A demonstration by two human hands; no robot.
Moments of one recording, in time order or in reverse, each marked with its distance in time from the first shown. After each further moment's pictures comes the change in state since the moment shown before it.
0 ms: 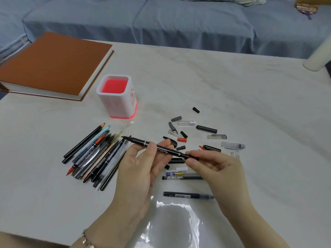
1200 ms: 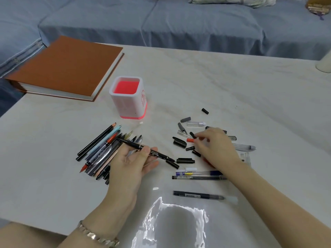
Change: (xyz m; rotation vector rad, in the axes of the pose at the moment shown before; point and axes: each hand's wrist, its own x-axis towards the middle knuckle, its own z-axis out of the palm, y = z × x) left_hand 0.018 0.003 -0.042 0.218 0.116 0.096; right_hand 0.093 0.042 -0.007 -1.119 -0.100 -0.364
